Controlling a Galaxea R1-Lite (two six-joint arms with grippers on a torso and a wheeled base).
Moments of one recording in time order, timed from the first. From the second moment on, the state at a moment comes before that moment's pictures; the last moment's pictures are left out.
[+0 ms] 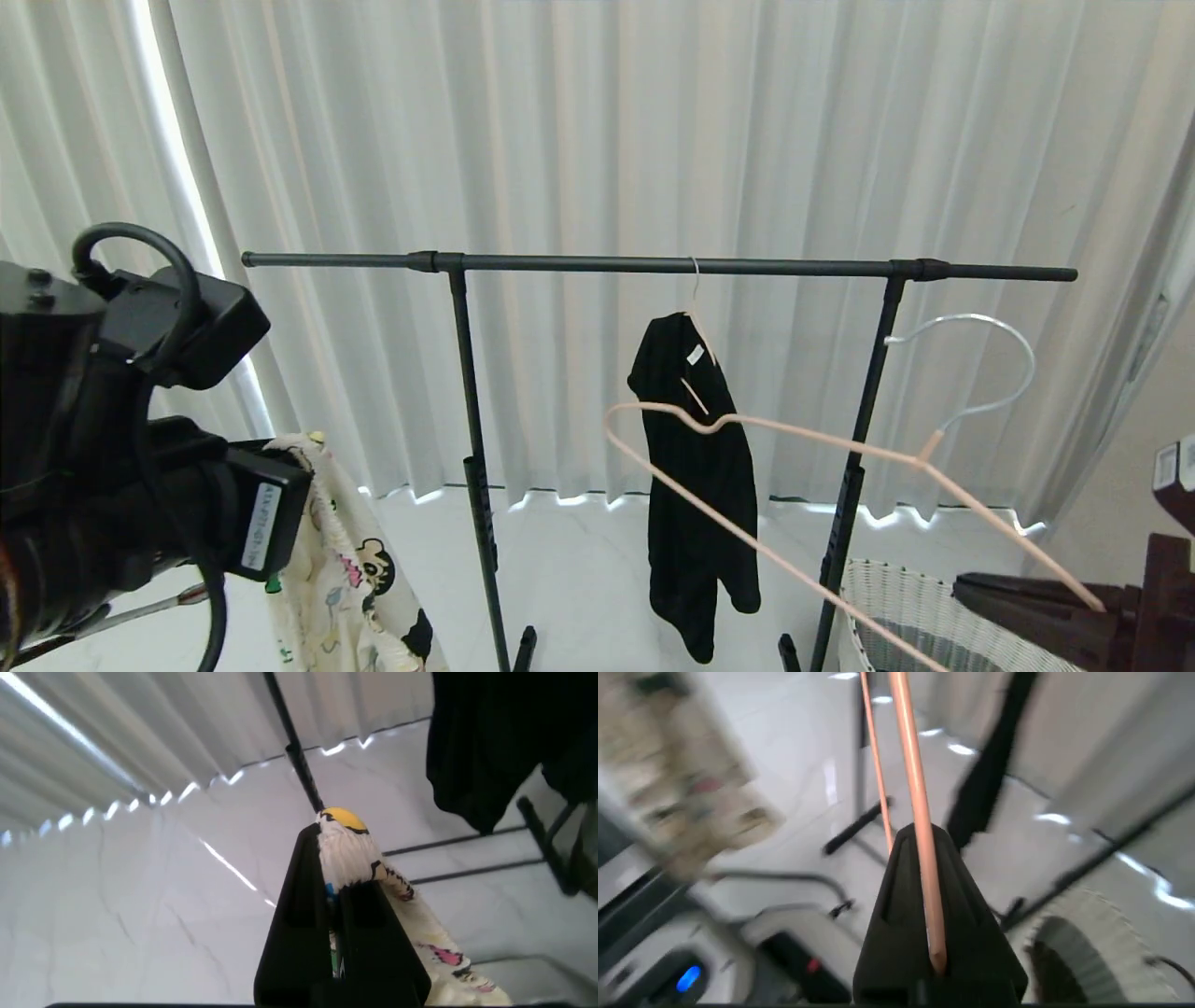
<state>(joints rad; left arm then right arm) -0.65 1.21 -0.89 0.31 0.55 -0.05 0.89 1.01 -0.51 -0.08 -0.04 0.09</state>
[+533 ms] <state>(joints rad) -0.70 1.39 -1.01 0.31 0.61 -0.27 1.15 1.17 -0.50 -0.27 -0.03 0.22</state>
